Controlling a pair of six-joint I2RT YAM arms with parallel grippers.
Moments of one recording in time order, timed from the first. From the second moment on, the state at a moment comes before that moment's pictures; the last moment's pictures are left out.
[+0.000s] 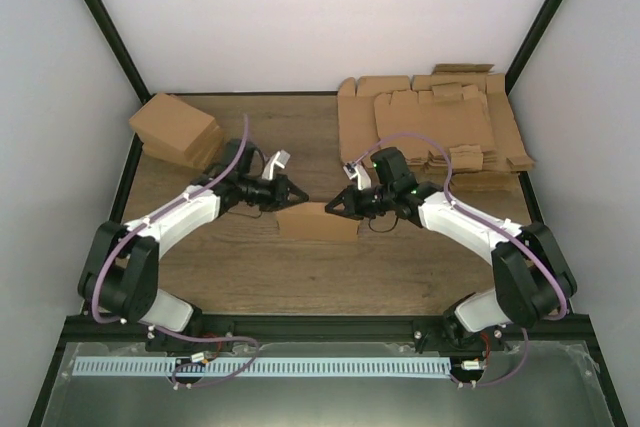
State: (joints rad) left arm -0.41 1.45 0.92 -0.22 0.87 -0.64; right arm 0.55 1.44 0.87 -0.20 -0.70 0.62
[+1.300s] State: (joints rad) left arm -0.42 1.39 0.80 -0.24 0.83 -0.60; right arm 0.40 1.30 0.67 -0.08 -0.80 0.59
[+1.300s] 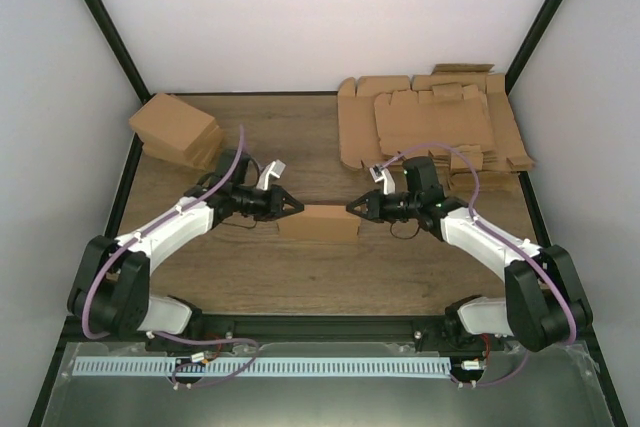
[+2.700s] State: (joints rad) left arm -0.32 1.00 0.70 -0.45 0.66 -1.49; right arm 0.42 1.28 0.71 -0.21 -0.83 0.48
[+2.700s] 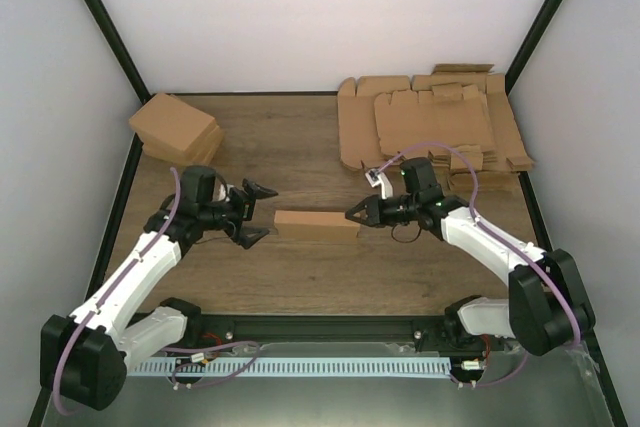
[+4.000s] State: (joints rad) left arm -0.38 1.11 0.57 -0.32 0.65 -1.81; right arm 0.47 1.24 0.67 -0.25 -0.85 0.49
